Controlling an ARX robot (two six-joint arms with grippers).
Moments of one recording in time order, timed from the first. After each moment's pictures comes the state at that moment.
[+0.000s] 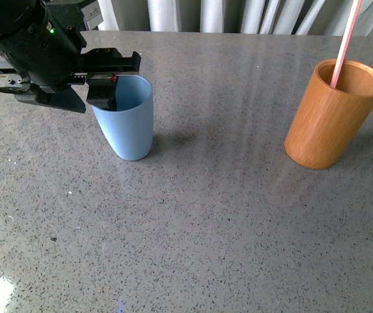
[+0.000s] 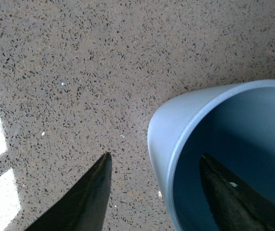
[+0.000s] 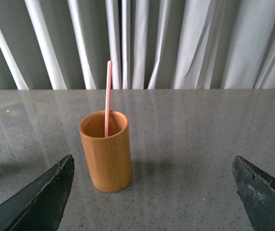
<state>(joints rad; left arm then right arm) -0.27 2.02 1.32 -0.37 0.11 -0.14 0.00 0.00 0.02 0.00 0.00 0.00</state>
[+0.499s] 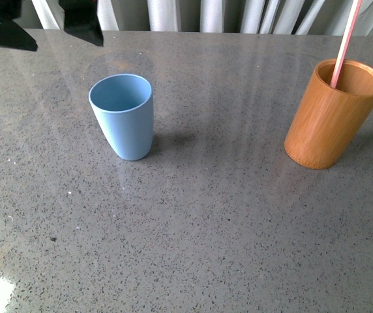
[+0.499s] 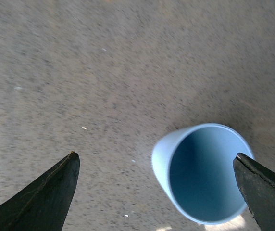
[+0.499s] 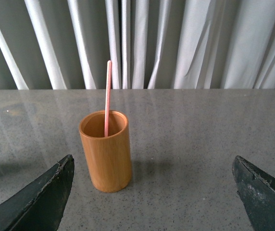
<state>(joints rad) -0.21 1.81 1.24 -0.26 0.12 -0.13 0.00 0.00 0.02 0.00 0.00 0.00</state>
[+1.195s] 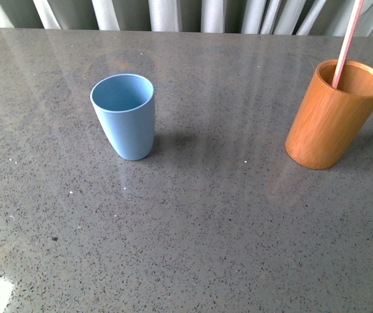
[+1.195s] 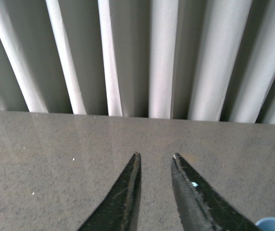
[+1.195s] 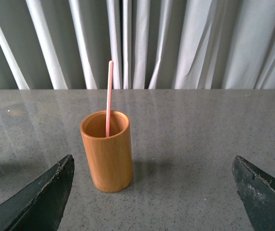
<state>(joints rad) -0.10 1.33 0.43 0.90 -0.10 -0.01 0.00 0.00 0.02 0.00 0.00 0.00</state>
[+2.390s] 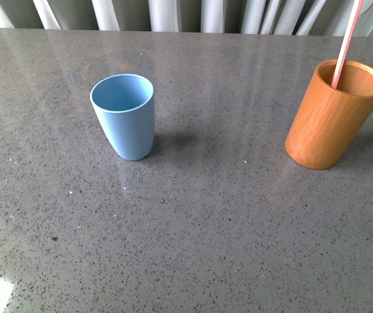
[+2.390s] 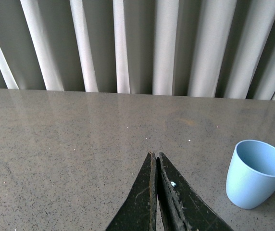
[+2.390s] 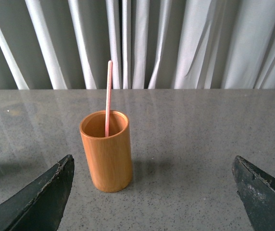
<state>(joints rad) 0.00 0.52 0.02 0.52 0.00 -0.01 0.00 0.00 0.02 0.00 0.00 0.00</state>
